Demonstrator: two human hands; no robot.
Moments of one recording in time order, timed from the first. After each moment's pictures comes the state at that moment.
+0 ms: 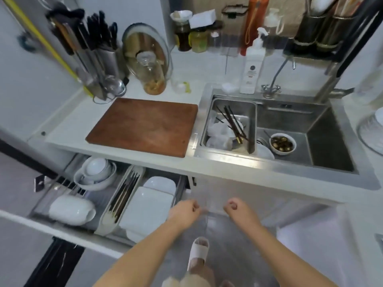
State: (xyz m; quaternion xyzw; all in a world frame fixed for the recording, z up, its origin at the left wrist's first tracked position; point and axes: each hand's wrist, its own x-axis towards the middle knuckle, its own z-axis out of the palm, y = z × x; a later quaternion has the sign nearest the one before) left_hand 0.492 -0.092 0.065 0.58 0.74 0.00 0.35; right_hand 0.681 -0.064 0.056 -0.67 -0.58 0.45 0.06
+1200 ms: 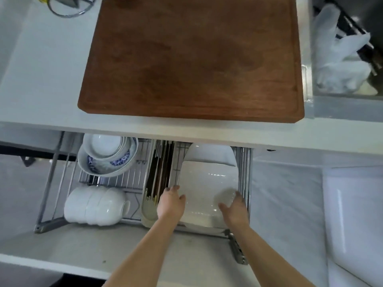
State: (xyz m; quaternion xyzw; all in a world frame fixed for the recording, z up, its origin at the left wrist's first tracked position) left_hand 0.184 -0.060 -0.143 0.43 0.79 -0.09 0.43; right_hand 0.362 -0.074 -0.135 -0.79 -0.37 0.49 -0.02
